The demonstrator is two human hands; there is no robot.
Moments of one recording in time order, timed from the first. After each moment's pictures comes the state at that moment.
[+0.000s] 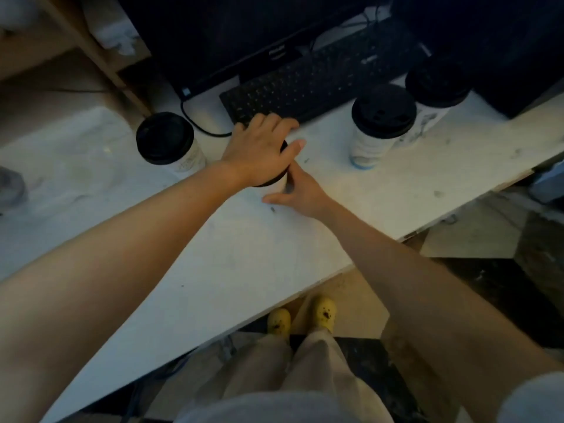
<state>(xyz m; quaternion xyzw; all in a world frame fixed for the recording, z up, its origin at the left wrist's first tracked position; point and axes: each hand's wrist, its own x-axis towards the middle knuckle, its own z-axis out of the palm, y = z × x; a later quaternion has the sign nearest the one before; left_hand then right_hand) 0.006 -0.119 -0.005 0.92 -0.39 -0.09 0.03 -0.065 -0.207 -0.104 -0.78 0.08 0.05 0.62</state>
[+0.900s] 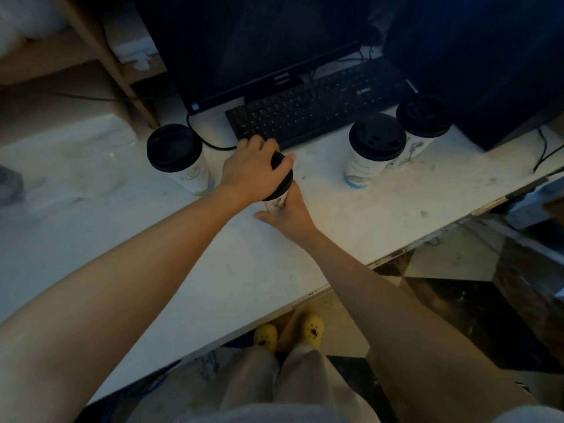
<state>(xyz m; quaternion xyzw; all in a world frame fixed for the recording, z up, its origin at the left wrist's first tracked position) 0.003 -0.106 -0.014 0.95 -0.28 -0.05 0.11 -0.074 -0.175 -0.111 -0.75 0.13 -0.08 0.65</state>
